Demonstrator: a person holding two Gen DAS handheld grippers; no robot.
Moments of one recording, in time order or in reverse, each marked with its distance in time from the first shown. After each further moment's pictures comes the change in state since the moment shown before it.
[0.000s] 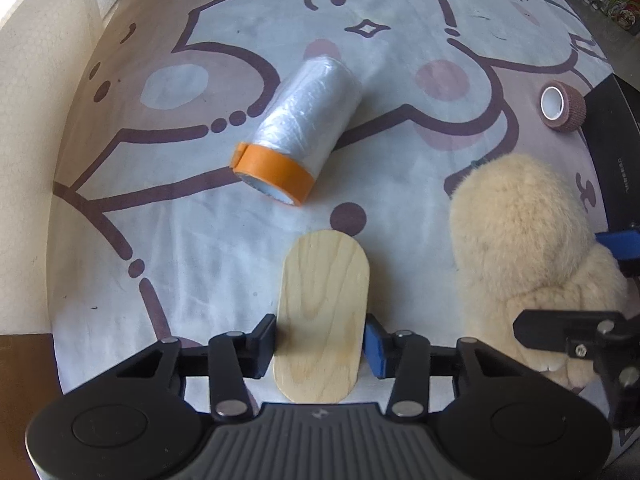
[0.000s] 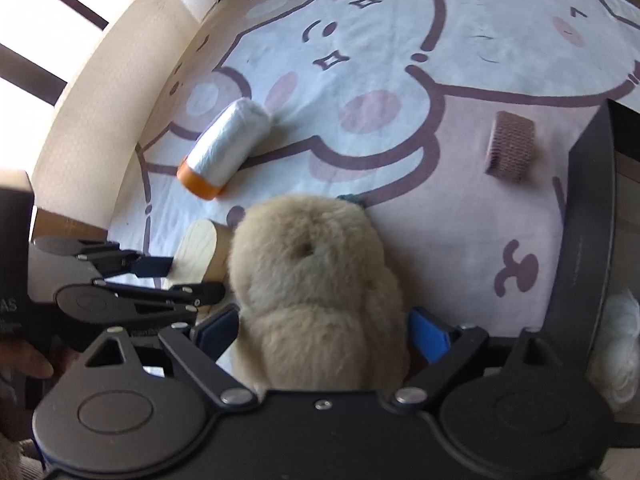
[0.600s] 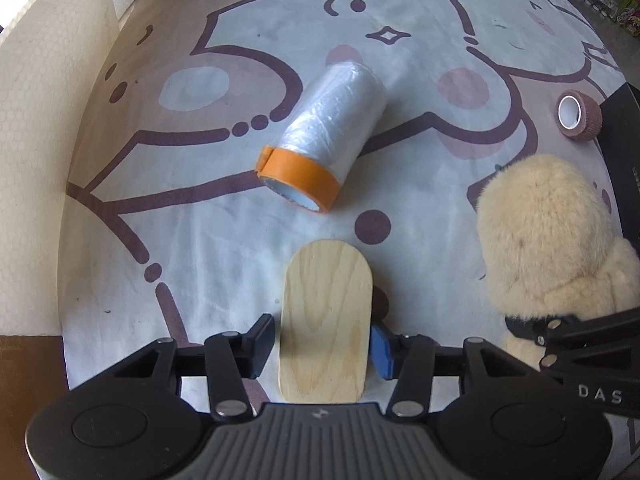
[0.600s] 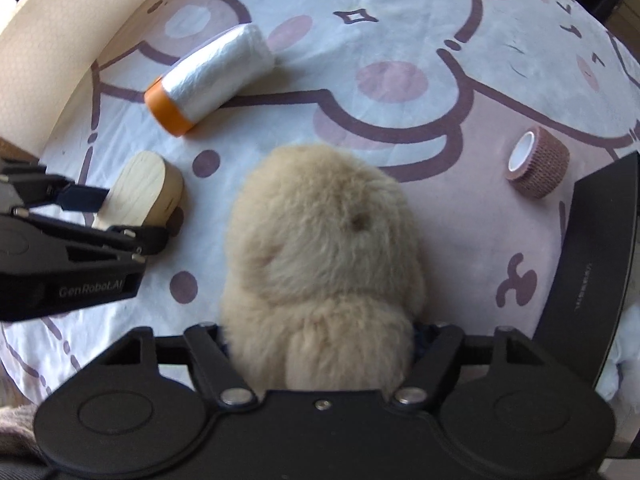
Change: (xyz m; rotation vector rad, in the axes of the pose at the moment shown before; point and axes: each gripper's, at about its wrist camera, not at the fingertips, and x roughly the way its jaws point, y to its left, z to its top) left arm -0.001 0.006 0.000 0.009 -0.028 0.031; right arm 0.034 0.026 0.001 -0.076 0.080 -0.234
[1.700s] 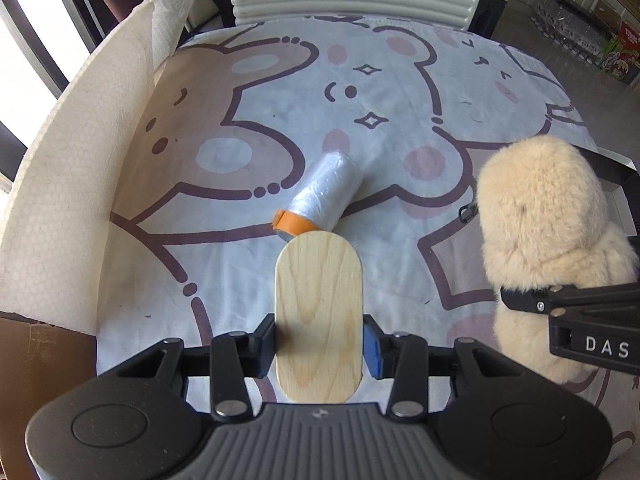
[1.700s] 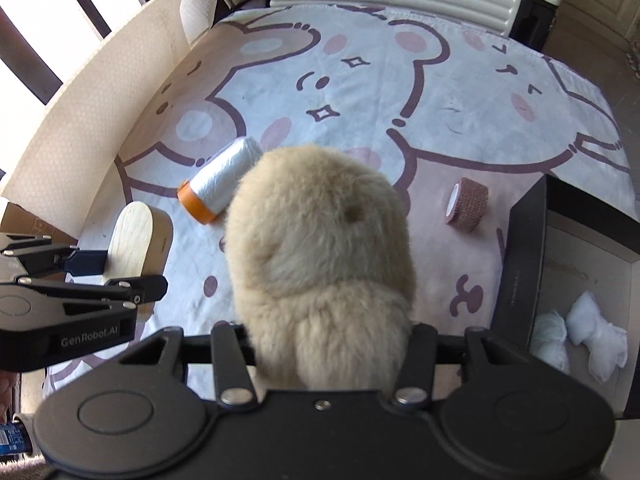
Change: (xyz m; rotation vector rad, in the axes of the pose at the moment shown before) left arm -0.082 -0.003 -0.017 -0.034 -0.180 -0.016; right arm -0.086 -0.005 -0.014 0.083 -0.236 -0.005
